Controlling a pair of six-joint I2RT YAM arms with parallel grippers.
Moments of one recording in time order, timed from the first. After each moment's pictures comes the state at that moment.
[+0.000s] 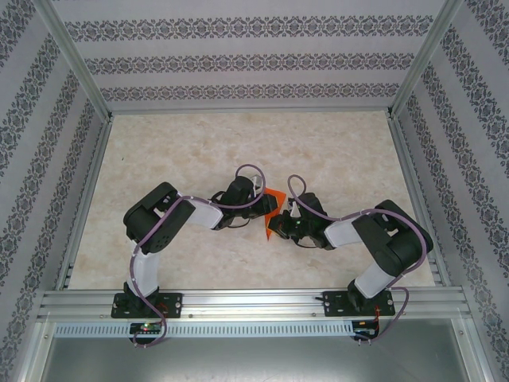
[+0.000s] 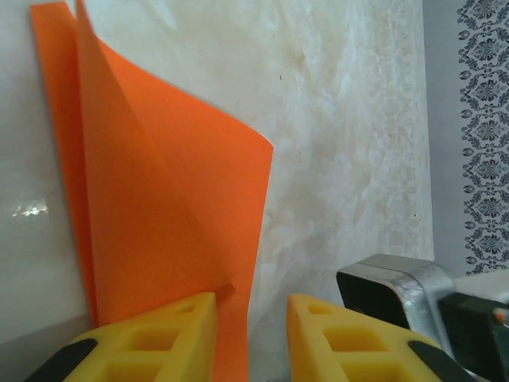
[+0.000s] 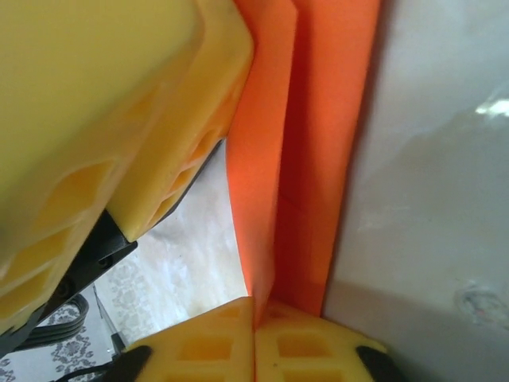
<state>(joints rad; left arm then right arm) -0.73 1.99 0.91 0.50 0.34 -1.02 0.56 1.62 0.40 0.48 -0.51 1.06</state>
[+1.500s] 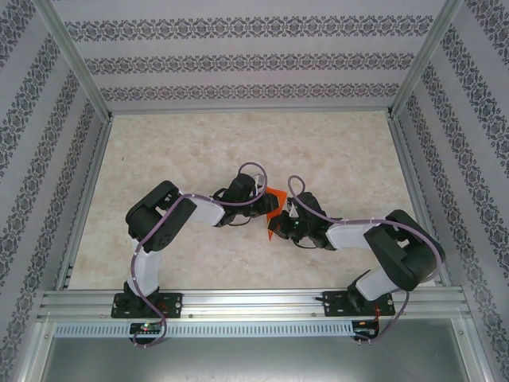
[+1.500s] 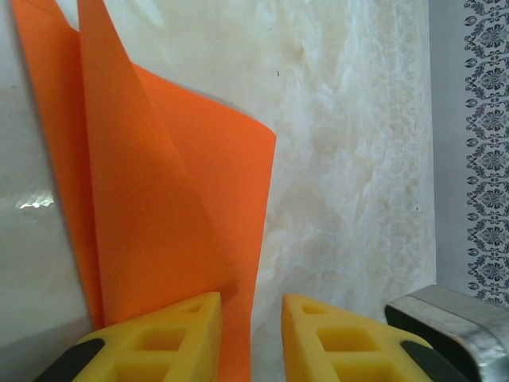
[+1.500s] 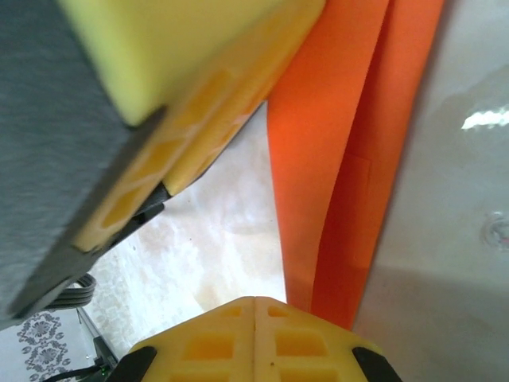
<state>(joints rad) -0.73 2.01 0.96 0.45 0.38 -1.00 0.61 1.52 0.43 0.32 -0.44 1.04</state>
